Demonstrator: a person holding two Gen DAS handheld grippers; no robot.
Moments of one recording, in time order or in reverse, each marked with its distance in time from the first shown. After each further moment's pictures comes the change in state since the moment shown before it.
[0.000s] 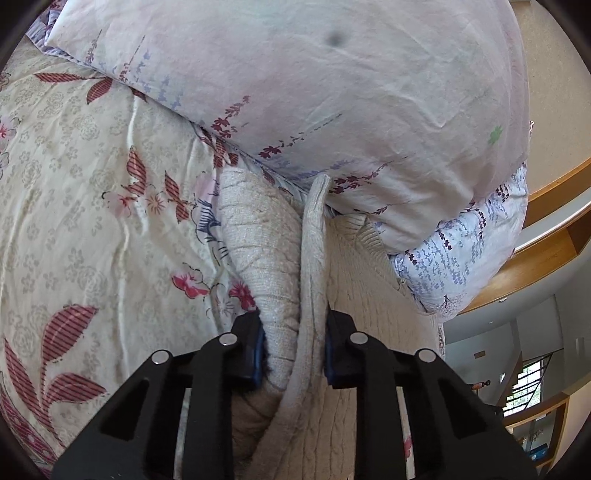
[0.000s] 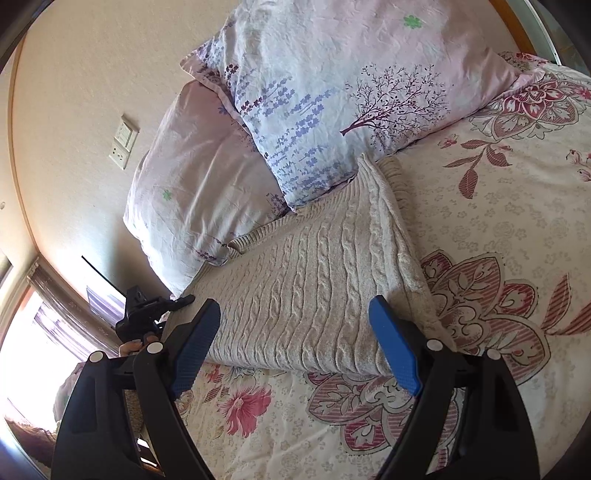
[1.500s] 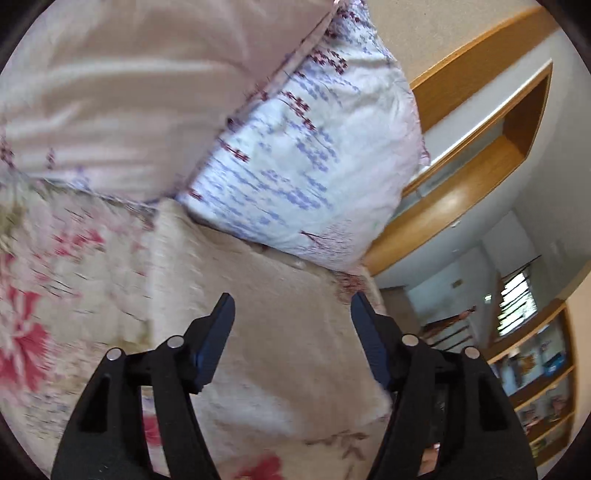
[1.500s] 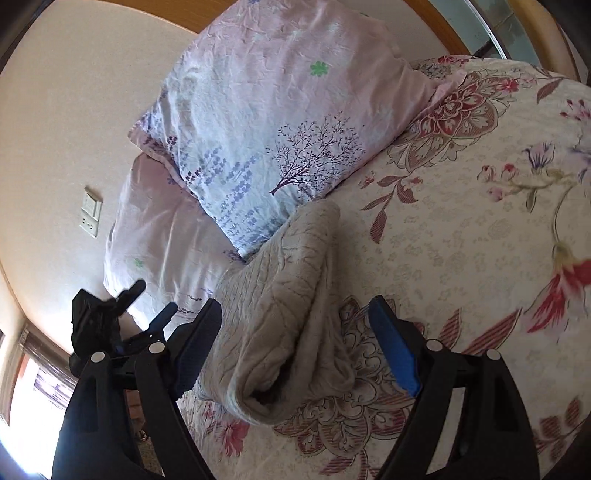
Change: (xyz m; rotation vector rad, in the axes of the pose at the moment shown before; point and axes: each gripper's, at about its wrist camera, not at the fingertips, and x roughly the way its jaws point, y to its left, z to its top) left arm 0.067 -0.238 -0.097 0.347 0.046 -0.152; right arm -0.045 -0.040 0.036 0.201 -0.087 -0.118
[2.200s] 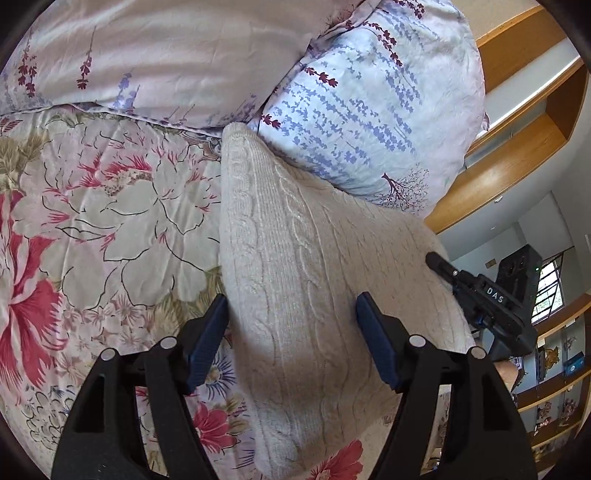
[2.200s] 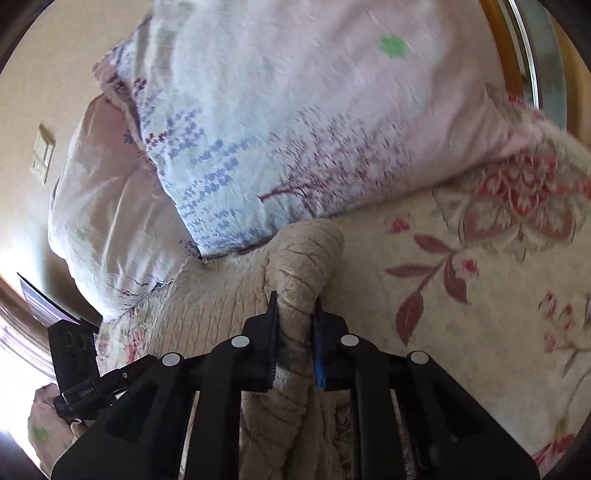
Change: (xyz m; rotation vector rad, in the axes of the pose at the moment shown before) left arm 0.040 0.062 -0.028 -0.057 0.163 0.091; right arm 0.087 0.047 0.055 -0.269 0.122 -0.196
